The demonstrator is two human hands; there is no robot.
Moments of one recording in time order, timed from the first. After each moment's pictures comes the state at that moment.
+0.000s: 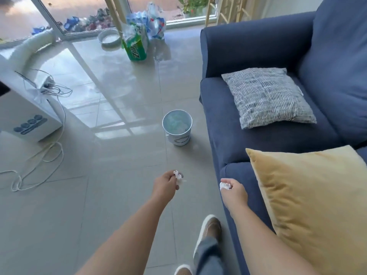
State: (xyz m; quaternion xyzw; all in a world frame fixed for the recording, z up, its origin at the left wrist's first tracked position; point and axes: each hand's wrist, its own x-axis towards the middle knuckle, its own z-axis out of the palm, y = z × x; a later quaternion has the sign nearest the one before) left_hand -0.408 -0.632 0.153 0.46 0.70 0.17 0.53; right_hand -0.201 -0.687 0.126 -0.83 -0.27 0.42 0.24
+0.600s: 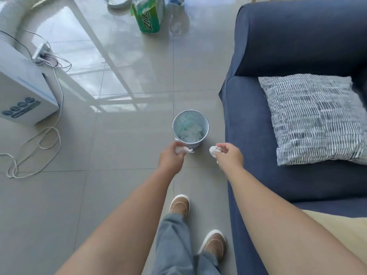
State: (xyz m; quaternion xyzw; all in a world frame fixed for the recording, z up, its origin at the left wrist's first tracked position) left_hand -0.401 -0.386 0.101 0.45 0.74 0.16 0.48; right_hand -0.220 -0.394 0.101 -0.78 -0.29 0.49 0.26
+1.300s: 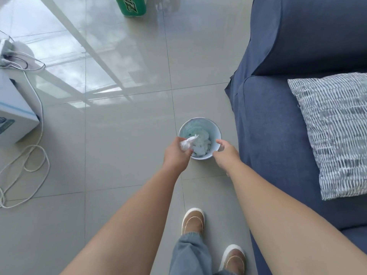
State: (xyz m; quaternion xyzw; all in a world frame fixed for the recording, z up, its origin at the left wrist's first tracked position) left_hand -0.435 -0.228 0.022 0.44 0.72 0.11 0.52; right_hand -0.274 -0.248 0.024 -0.79 -0.28 0.53 0.14
